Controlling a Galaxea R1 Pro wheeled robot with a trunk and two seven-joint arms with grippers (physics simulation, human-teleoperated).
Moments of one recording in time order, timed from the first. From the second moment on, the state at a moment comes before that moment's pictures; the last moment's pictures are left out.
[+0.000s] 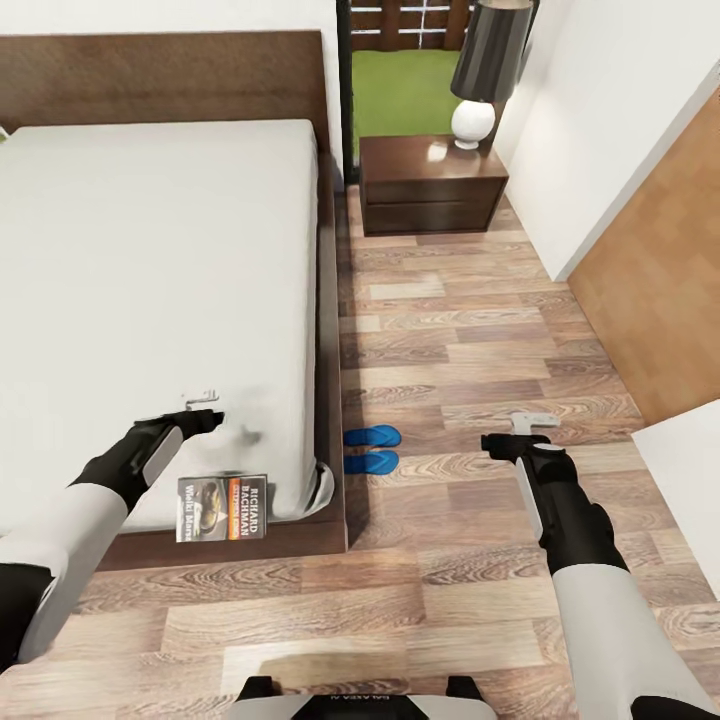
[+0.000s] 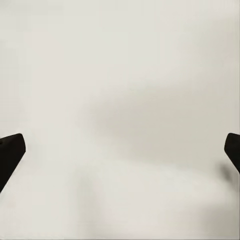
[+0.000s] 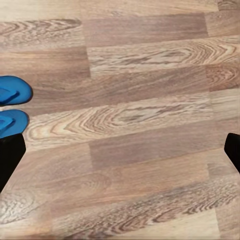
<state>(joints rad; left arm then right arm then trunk) -1.07 0.25 -0.23 -0.52 0.38 0.36 0.09 -0.76 0.00 -0.17 -1.08 0.19 0.63 -0.01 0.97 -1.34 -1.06</state>
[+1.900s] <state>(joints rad) -0.75 0.34 -0.11 -1.53 0.39 0.89 0.34 -0.76 0.00 -0.17 -1.08 0.20 0.66 -0.02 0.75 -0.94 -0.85</state>
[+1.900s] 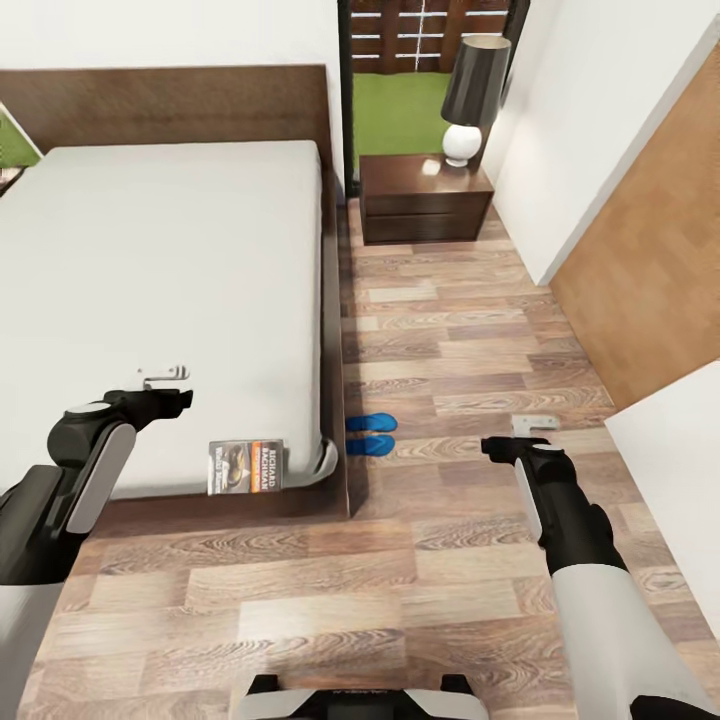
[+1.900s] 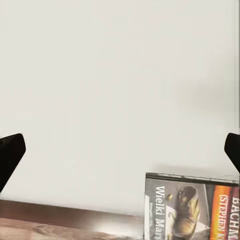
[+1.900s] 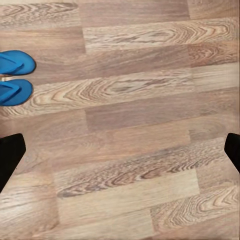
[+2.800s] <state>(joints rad) -0.66 0.29 -0.11 -1.53 0.41 0.88 0.34 -0.76 0.00 -0.13 -1.07 0.19 0.68 -0.01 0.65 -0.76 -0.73</state>
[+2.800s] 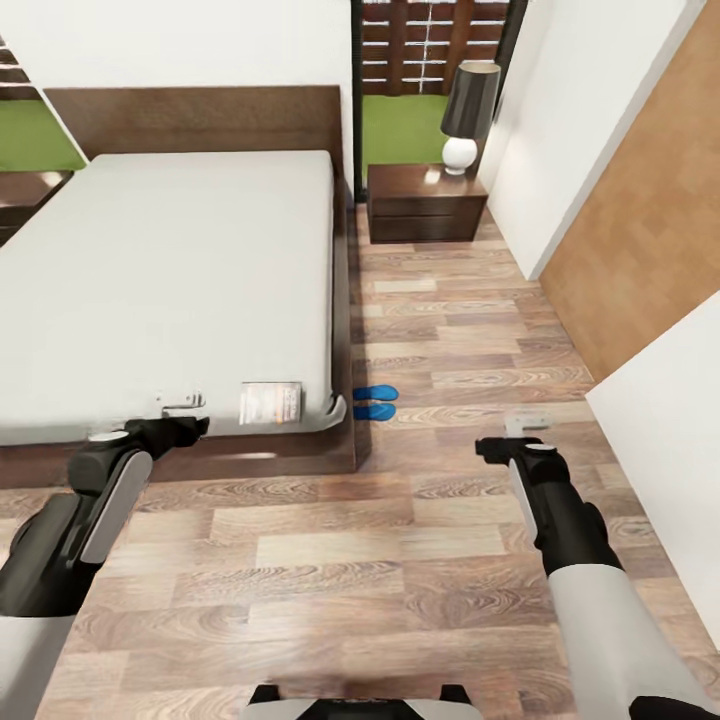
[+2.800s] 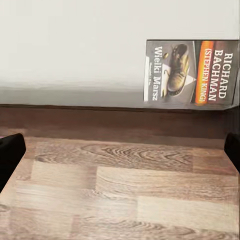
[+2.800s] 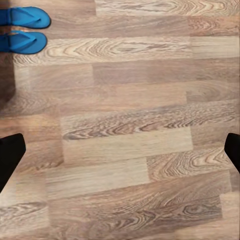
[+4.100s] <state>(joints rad) -0.41 0.18 -0.09 -1.36 0.39 0.66 0.35 -0.76 0.01 -0.07 -0.94 0.19 0.68 0.01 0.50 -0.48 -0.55</state>
